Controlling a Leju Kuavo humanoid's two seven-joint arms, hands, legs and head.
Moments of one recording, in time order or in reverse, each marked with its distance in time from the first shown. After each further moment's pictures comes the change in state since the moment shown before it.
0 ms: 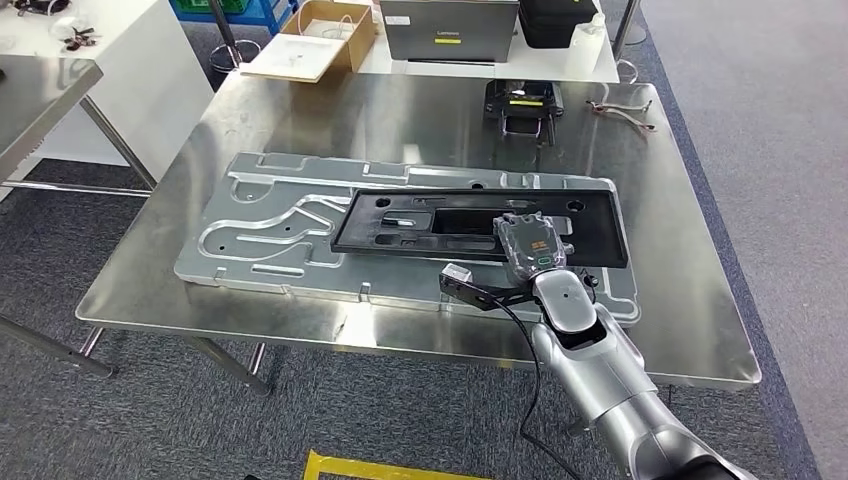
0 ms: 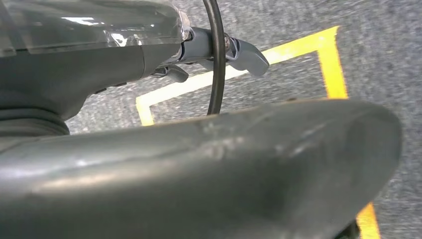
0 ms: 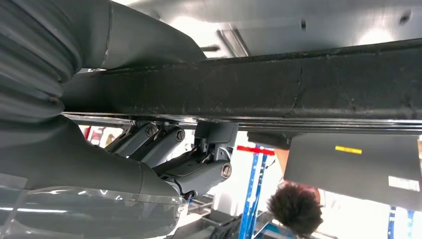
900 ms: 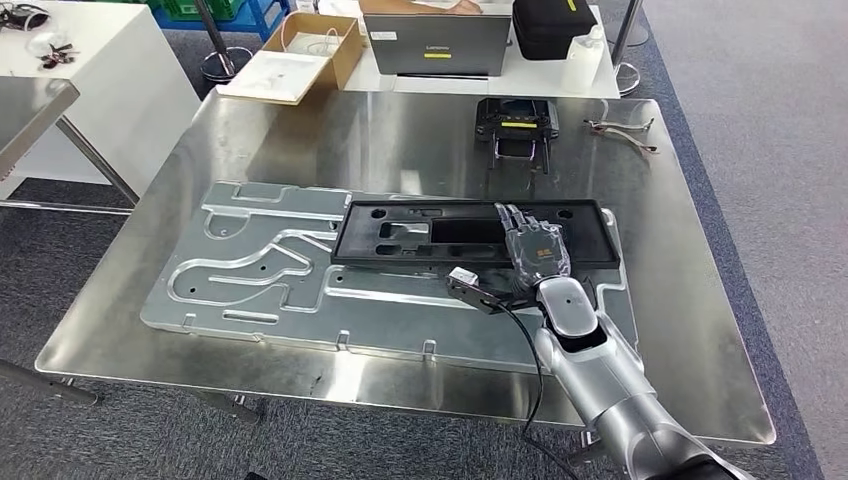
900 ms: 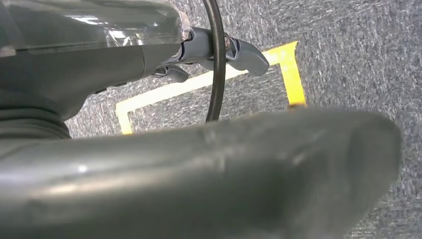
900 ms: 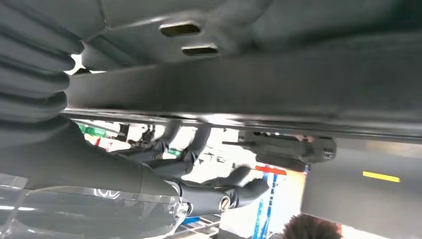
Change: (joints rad) left arm 0.006 -0.022 0.000 -0.025 0.013 0.006 0.000; right arm 0.001 0.012 -0.031 0.093 -0.006 -0.037 -0.005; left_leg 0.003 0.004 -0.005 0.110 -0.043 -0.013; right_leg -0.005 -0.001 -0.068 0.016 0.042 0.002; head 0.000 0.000
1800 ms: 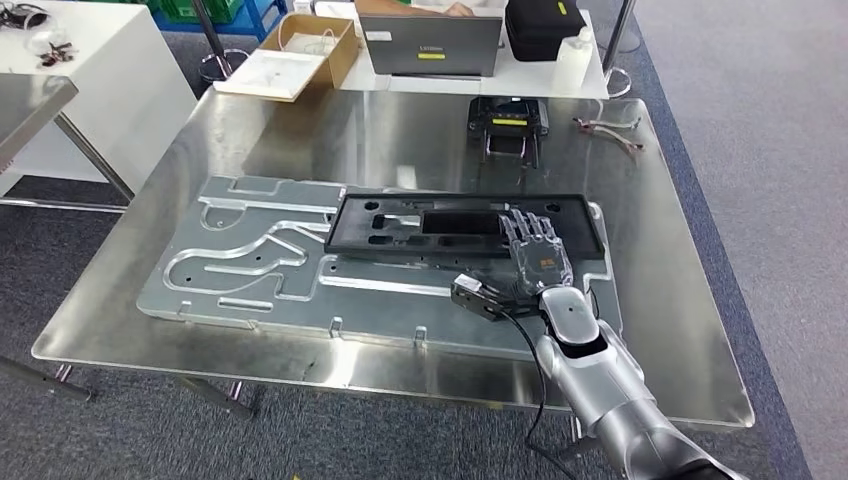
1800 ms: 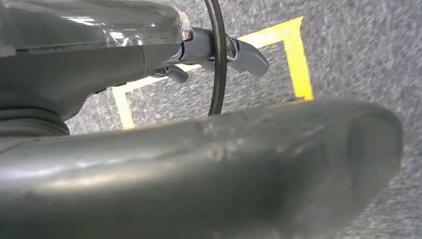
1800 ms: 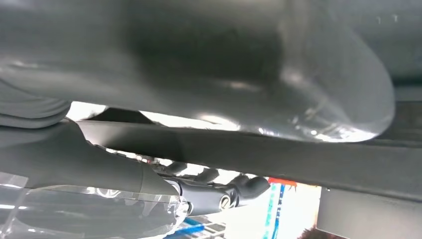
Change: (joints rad) left arm 0.020 -0.001 0.006 -0.012 0.025 -0.030 -0.008; right arm 0.014 0.015 -0.030 0.060 -0.005 -0.028 -0.017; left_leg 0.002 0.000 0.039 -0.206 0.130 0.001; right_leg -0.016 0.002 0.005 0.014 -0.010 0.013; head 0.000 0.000
